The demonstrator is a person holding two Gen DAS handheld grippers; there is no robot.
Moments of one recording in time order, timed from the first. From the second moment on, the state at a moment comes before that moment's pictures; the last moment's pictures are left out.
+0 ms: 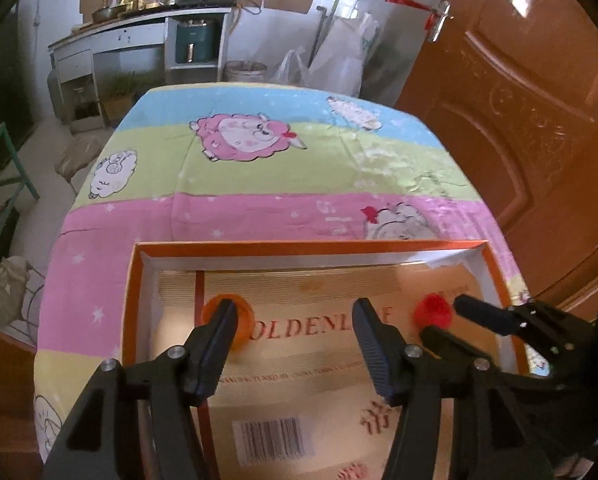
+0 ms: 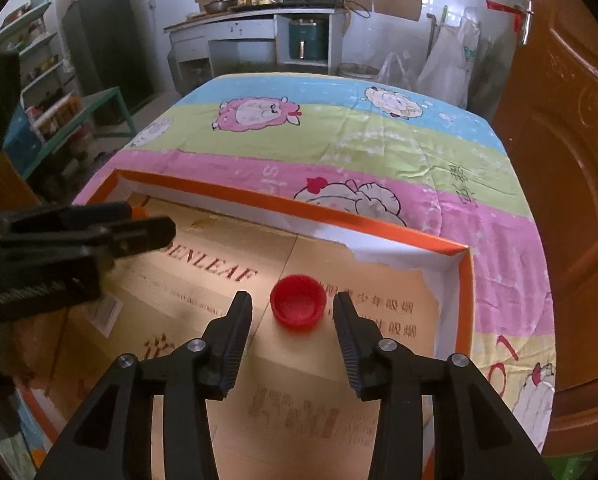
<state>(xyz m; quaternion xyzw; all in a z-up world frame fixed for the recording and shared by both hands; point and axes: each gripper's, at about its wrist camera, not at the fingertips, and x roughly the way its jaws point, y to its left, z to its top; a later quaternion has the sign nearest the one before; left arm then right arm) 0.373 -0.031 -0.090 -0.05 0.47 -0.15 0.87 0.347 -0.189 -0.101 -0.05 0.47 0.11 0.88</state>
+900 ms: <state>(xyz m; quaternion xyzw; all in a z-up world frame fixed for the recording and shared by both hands) 0.254 -0.019 -0.028 -0.02 0.37 -0.15 0.92 0.249 -0.196 -0.071 -0.02 0.43 0.10 0.90</state>
